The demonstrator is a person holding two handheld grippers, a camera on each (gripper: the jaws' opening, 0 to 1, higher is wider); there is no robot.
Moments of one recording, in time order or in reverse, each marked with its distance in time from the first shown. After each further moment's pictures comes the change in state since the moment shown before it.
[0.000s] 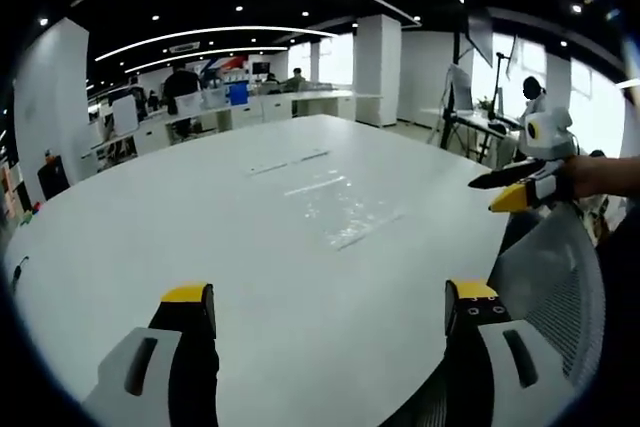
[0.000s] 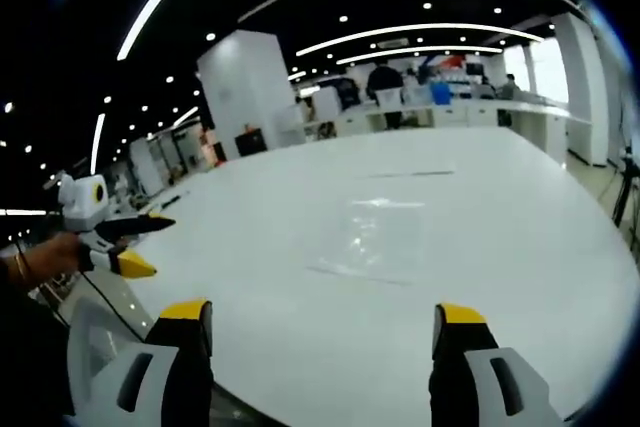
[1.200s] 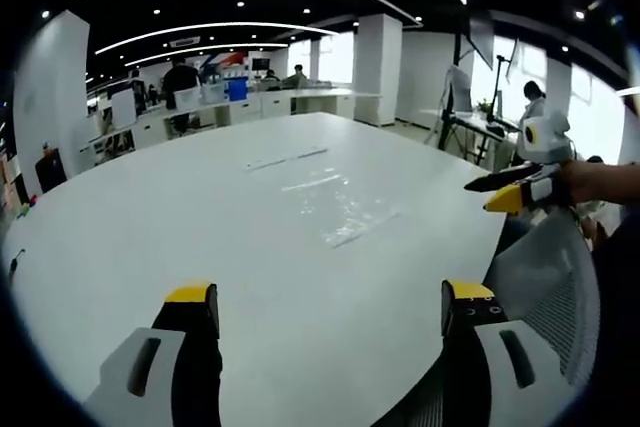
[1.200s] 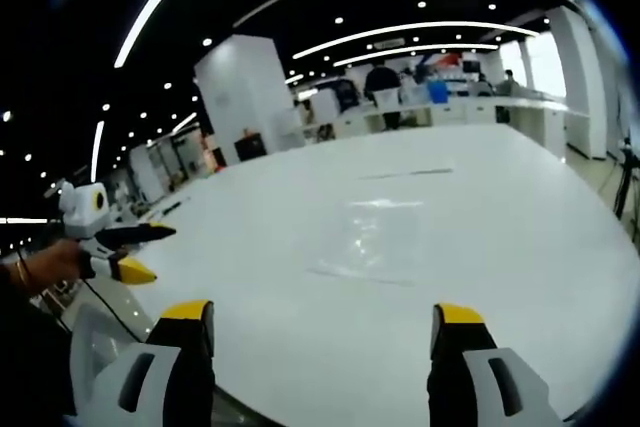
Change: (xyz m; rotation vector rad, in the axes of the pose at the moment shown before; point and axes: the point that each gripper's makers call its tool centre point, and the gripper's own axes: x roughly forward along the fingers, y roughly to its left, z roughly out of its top) left arm -0.001 -0.003 -0.002 -0.026 0.003 -0.014; right arm 0.000 0.000 0.001 0.024 -0.019 0.006
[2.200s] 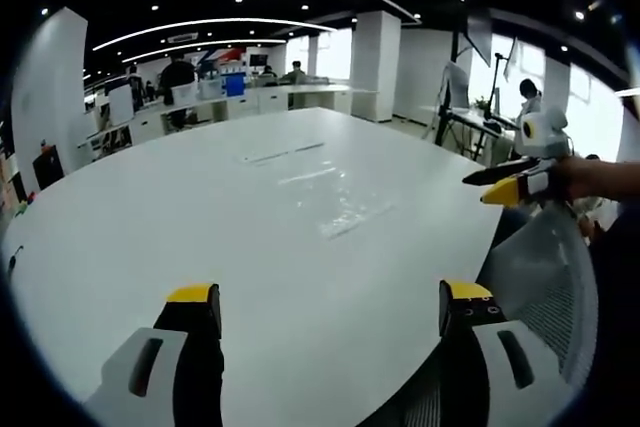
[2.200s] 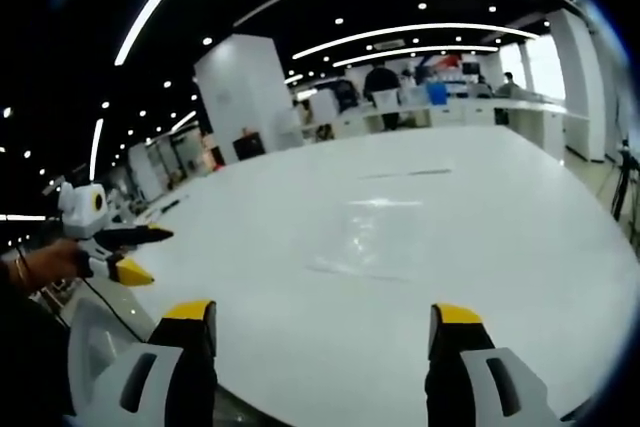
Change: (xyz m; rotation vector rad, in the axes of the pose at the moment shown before) left arm -0.004 -0.003 -0.010 -0.002 0.023 -0.011; right arm -0.003 -0.002 -0.004 -0.014 0.005 -0.009
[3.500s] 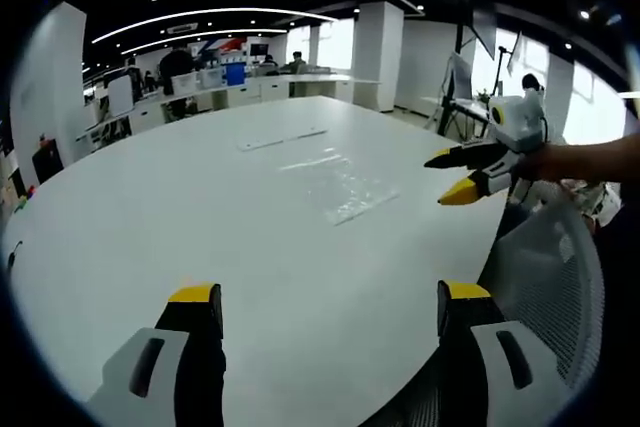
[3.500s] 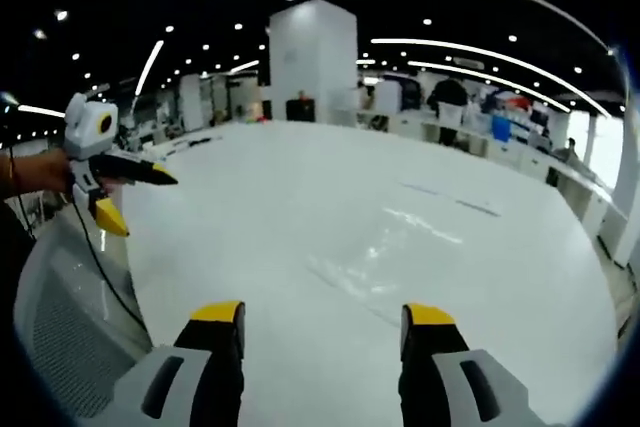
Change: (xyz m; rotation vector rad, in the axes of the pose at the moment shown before) left arm 0.007 0.009 -0.013 -0.008 0.046 0.002; right arm 0.071 0.001 0.005 -0.368 0.101 0.123
